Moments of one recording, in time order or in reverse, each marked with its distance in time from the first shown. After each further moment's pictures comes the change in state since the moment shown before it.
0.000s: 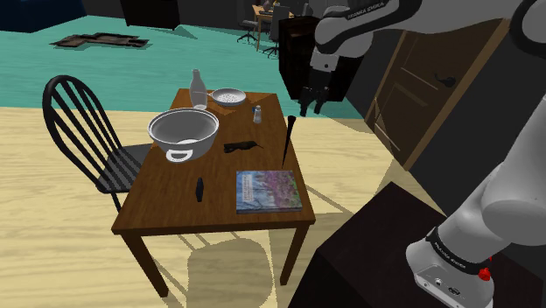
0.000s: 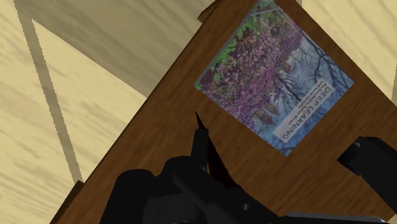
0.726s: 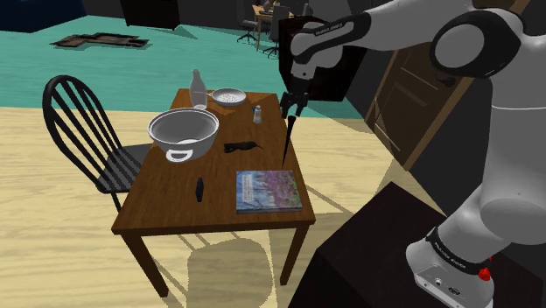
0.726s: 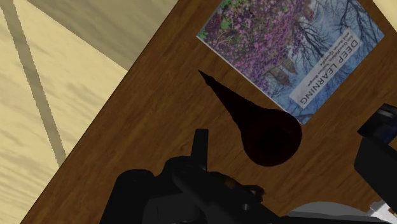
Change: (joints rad) arm -0.028 0.323 0.017 0.327 0.060 0.002 -0.034
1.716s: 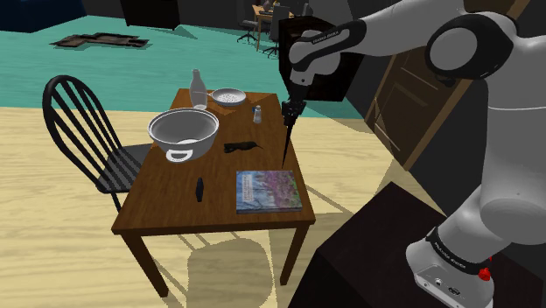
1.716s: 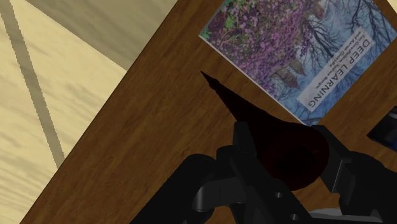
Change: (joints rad) arm 0.000 0.027 0.003 -0.021 0.007 0.049 -0.011
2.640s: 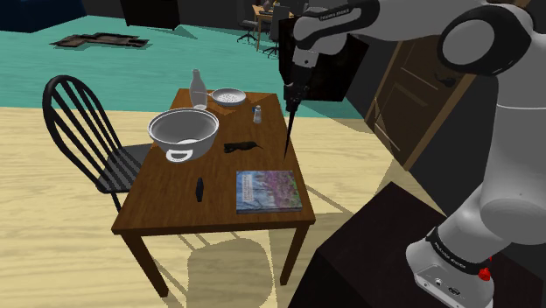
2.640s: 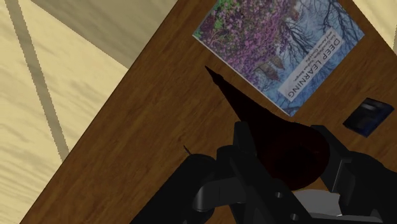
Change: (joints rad) arm 0.001 -0.063 -0.006 0.076 -0.017 -0.137 0.034
